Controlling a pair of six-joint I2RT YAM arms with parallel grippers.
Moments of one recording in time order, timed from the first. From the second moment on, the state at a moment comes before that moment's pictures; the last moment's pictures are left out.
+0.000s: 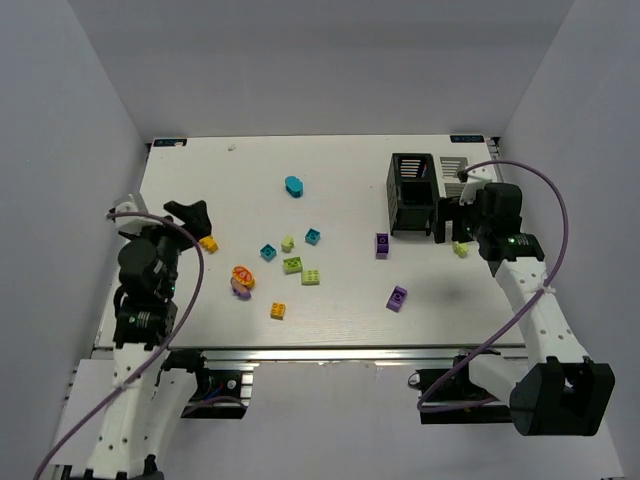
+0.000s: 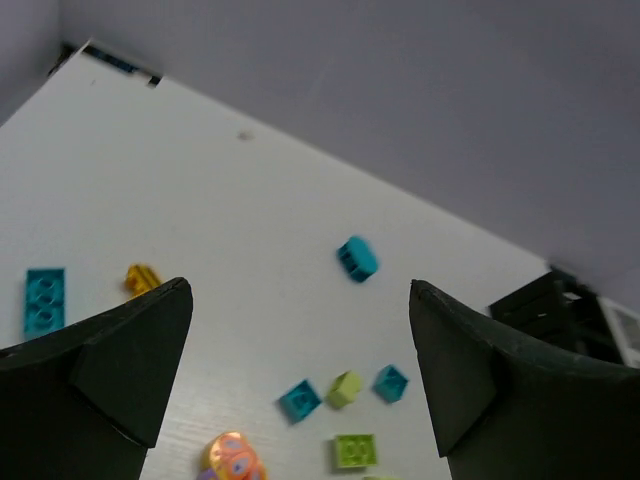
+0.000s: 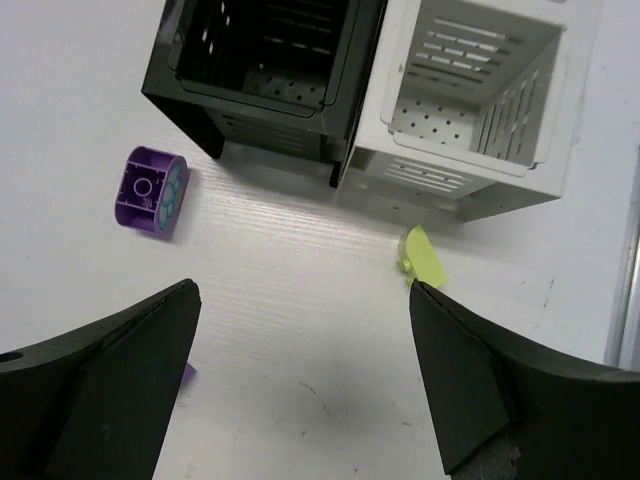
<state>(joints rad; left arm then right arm) -0.07 0.60 0.68 -0.14 -0.17 -0.46 0.05 1.08 0.91 -0.45 -0.17 -0.13</state>
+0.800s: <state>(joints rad) -0.07 0.62 0.69 -0.29 0.12 -0.57 0.12 0.97 0.88 -0.79 -0.90 -0.95</state>
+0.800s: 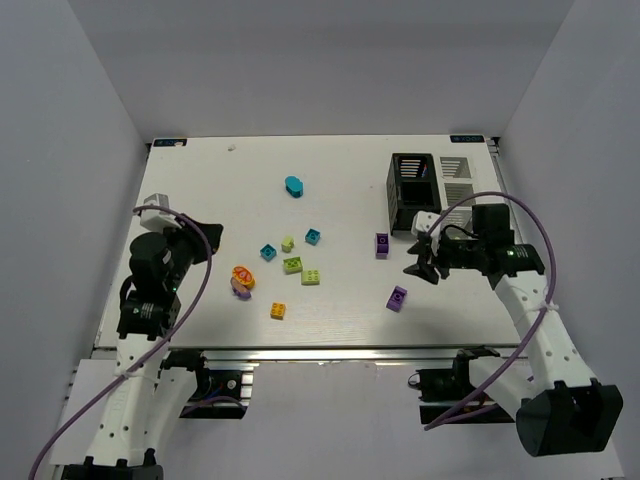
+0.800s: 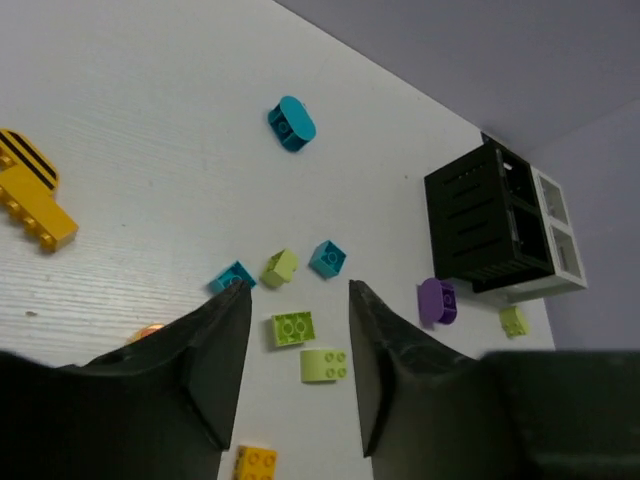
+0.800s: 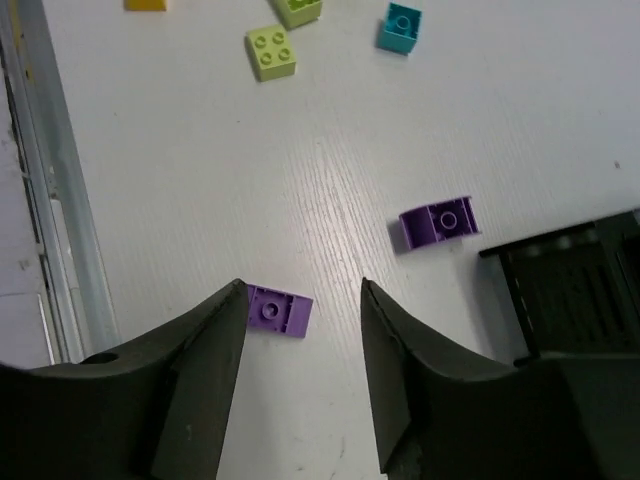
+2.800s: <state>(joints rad) -0.07 0.73 0.69 -0.31 0.11 -0.82 0.52 1.69 1.05 -0.33 0.06 0.03</state>
